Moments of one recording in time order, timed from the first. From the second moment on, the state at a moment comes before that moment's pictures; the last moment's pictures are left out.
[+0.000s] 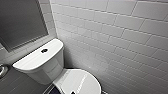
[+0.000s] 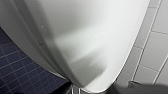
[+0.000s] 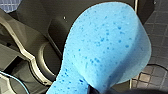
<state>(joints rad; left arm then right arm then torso) 0.82 2.66 -1.77 -0.76 -0.16 -0.24 -1.78 2.70 -2.26 -0.33 0.35 0.47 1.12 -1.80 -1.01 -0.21</state>
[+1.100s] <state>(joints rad) 0.83 2.64 -1.75 -0.74 -0.19 -0.23 -1.77 2.70 -2.24 -0.33 0.34 0.47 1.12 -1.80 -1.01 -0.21</state>
